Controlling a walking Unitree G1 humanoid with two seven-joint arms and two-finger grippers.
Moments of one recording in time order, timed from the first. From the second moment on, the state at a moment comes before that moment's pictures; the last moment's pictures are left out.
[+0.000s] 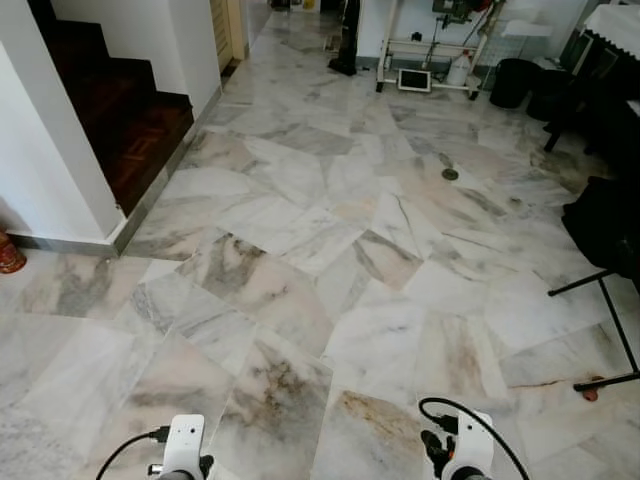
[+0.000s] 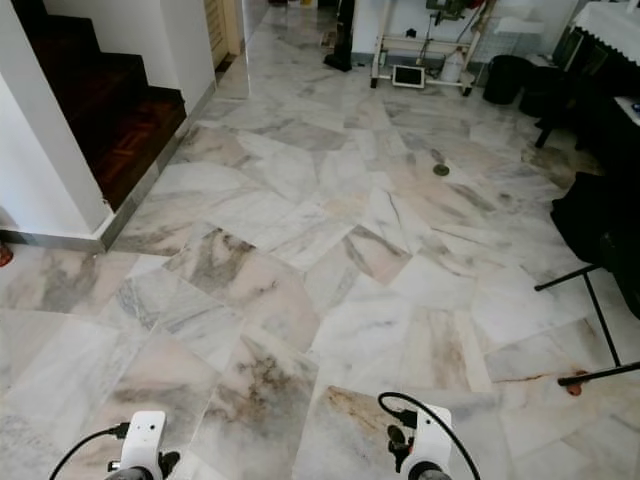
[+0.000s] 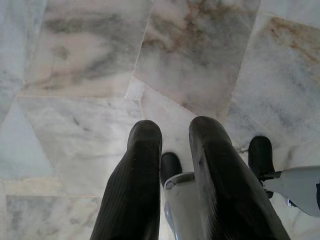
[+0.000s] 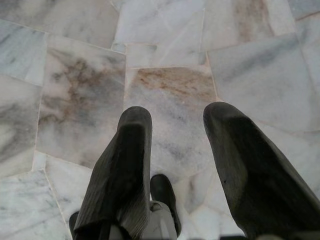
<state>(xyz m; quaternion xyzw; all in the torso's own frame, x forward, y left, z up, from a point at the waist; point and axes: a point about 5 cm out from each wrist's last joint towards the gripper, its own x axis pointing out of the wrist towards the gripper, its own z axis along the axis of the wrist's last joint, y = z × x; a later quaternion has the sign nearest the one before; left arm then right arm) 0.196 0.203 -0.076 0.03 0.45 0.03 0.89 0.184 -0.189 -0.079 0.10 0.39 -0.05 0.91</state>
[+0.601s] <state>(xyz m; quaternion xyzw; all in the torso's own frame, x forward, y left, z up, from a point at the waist) 0.213 0.200 -0.066 0.06 0.41 0.00 0.91 0.182 -0.186 -0.081 0.10 0.40 -0.05 0.91</state>
